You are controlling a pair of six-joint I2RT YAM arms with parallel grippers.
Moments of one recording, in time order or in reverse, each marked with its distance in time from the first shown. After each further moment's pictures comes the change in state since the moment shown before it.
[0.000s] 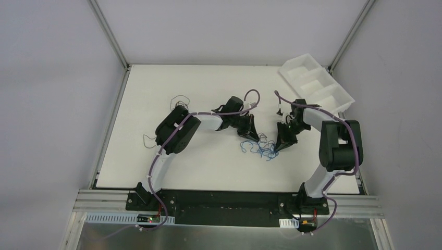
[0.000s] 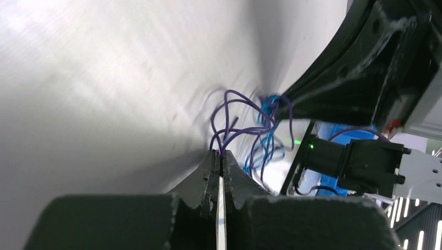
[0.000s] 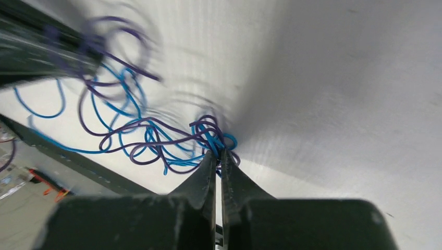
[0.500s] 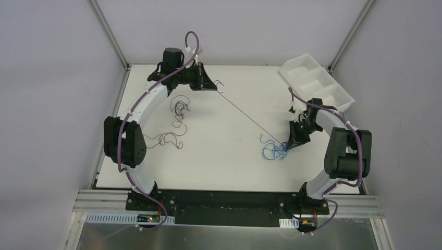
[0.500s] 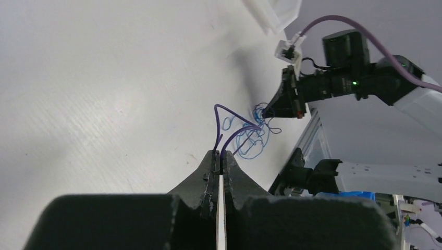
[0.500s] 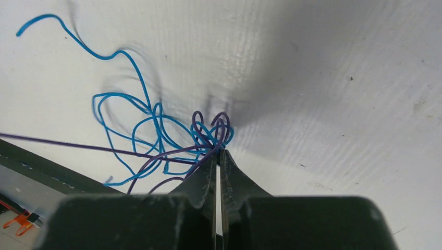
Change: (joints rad) left arm 0.467 -0.513 0.055 -0.451 0.006 0.257; right arm -0.164 -0.106 -0.022 -0.038 0.109 -0.174
